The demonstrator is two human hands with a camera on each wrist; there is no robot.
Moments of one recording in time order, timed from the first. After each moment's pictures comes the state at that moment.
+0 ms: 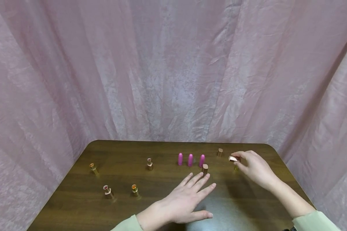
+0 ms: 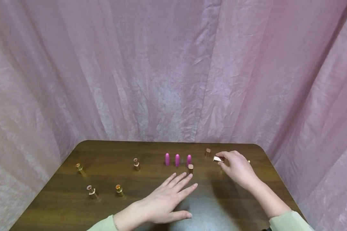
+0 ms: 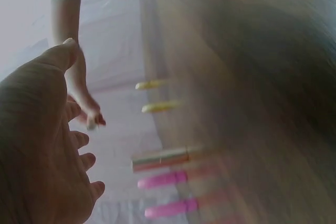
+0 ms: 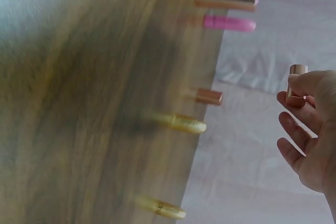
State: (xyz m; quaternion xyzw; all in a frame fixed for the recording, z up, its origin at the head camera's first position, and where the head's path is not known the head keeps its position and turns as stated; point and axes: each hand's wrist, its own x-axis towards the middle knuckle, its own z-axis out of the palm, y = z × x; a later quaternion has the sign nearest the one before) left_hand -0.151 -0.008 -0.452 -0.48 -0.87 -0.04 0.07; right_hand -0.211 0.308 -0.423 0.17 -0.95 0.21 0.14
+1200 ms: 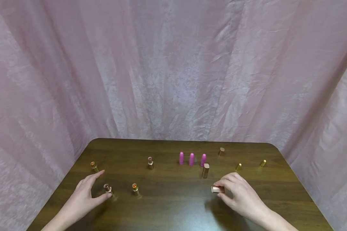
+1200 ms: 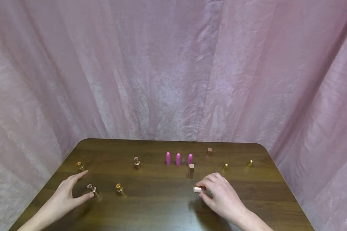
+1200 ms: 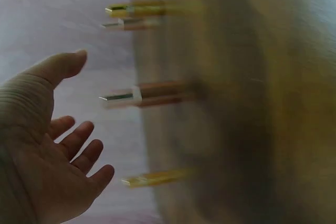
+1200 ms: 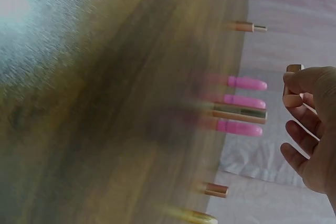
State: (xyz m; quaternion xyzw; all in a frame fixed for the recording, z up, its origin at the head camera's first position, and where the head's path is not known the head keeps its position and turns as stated) left_hand -0.139 -0.290 -0.458 -0.10 -0.95 -0.29 0.09; right_hand -0.151 0.244 -0.458 0.34 -0.88 0.20 0.25
